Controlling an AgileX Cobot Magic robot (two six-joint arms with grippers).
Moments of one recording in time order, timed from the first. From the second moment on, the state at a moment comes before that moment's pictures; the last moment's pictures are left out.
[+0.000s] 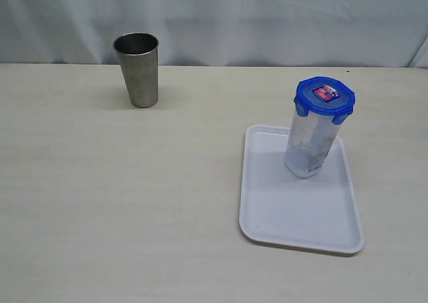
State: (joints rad) left arm 0.03 0.00 0.00 -0.01 0.02 0.00; right arm 0.39 0.01 0.00 0.30 -0.13 -0.16
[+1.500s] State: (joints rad) left arm 0.03 0.00 0.00 -0.01 0.31 0.14; right arm 0.39 0.01 0.00 0.30 -0.13 -0.16
